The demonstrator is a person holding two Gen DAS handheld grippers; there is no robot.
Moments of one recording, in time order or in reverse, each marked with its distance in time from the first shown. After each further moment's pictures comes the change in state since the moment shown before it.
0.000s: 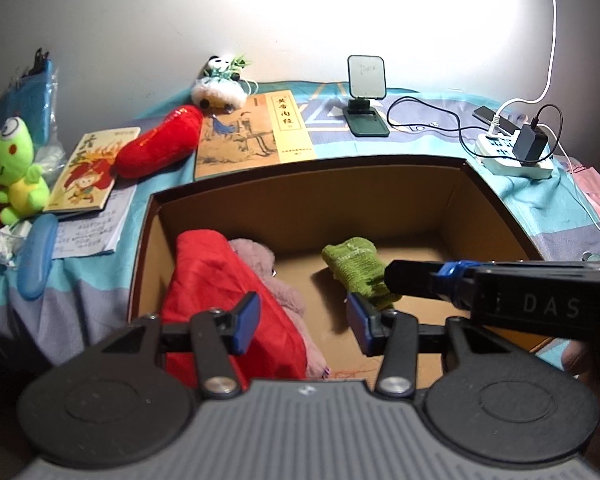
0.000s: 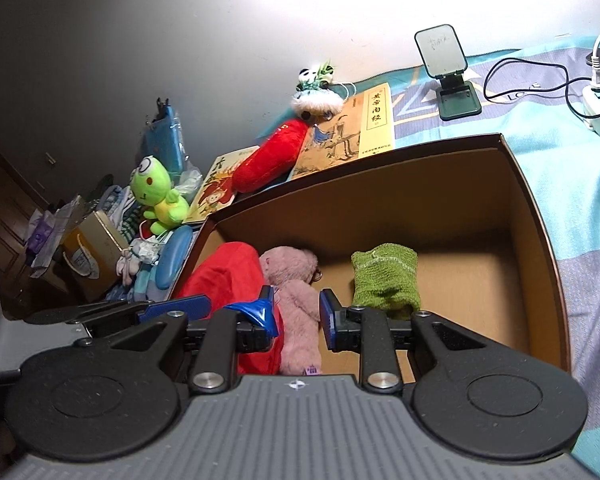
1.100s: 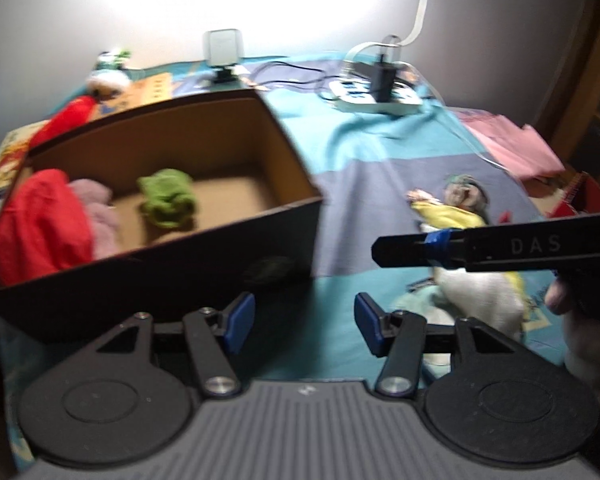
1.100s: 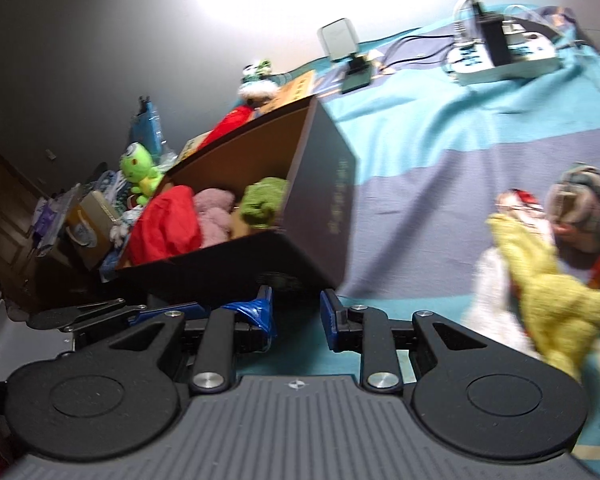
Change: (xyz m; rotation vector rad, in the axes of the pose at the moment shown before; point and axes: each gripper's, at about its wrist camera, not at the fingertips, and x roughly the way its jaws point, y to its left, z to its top) left arm -0.048 -0.172 -0.083 0.102 0.033 -0.195; right arm -0.151 -0.122 -0.071 0.054 0.034 -0.031
